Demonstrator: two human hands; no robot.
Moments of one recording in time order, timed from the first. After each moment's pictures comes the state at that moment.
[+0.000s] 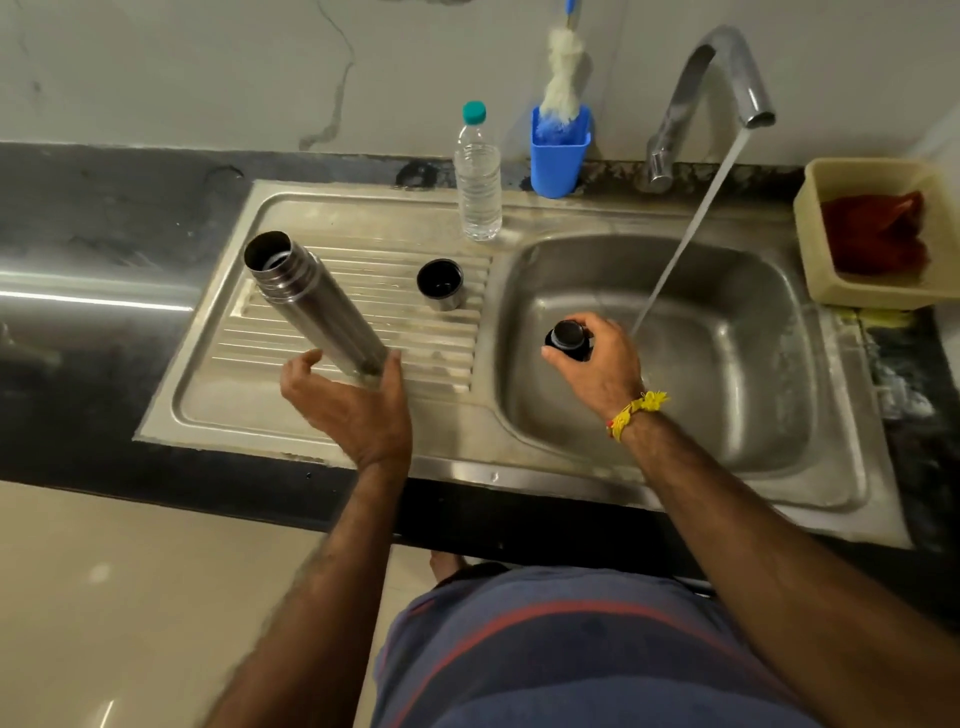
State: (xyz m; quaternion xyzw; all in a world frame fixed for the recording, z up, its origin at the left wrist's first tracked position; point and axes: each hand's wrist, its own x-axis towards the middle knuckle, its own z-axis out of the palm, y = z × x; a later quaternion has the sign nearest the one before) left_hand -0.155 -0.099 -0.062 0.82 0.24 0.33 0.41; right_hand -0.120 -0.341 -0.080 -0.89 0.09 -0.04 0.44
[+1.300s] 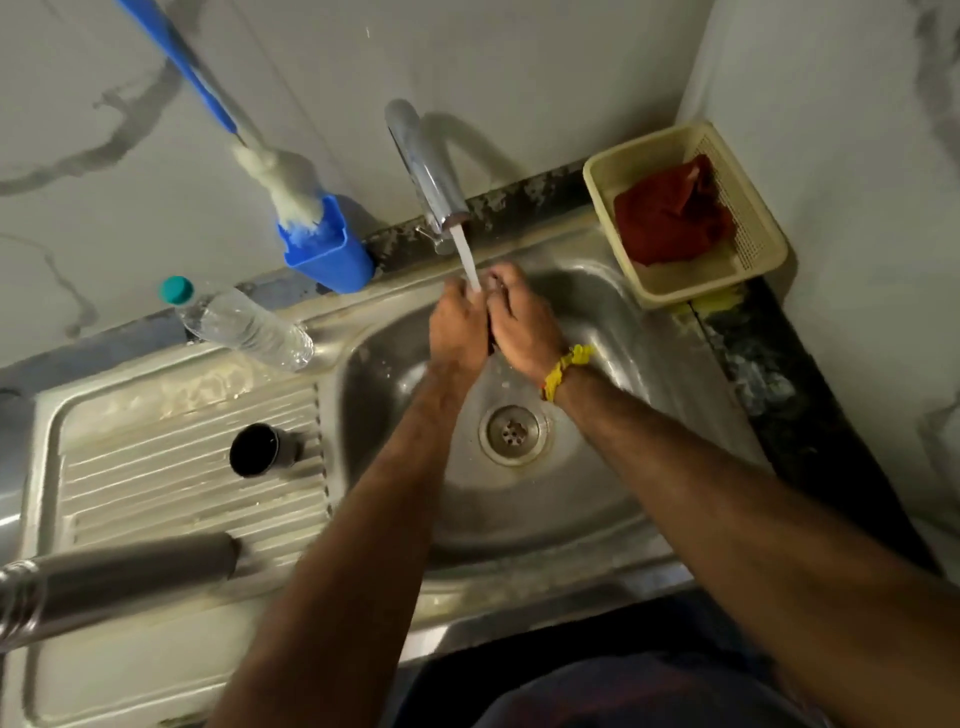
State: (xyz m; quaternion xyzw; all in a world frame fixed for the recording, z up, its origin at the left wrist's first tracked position) left_hand 0.034 -0.403 -0.052 0.85 0.00 -0.15 0.50; right_hand -0.008 -0.483 -0.059 -0.79 0.21 -0.08 0.58
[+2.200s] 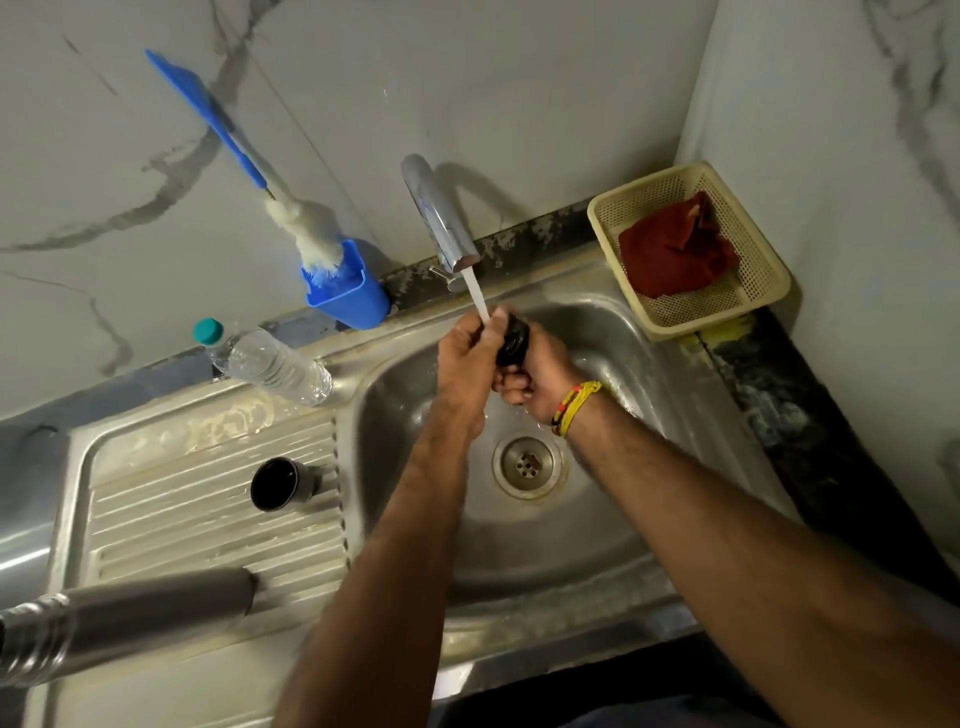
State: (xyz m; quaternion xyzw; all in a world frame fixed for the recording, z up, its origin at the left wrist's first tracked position) left_hand 0.015 -0.399 -0.025 0.72 0.03 -0.21 0.66; right_hand -0.003 -0.487 -0.052 -0.43 0.33 0.10 0.83
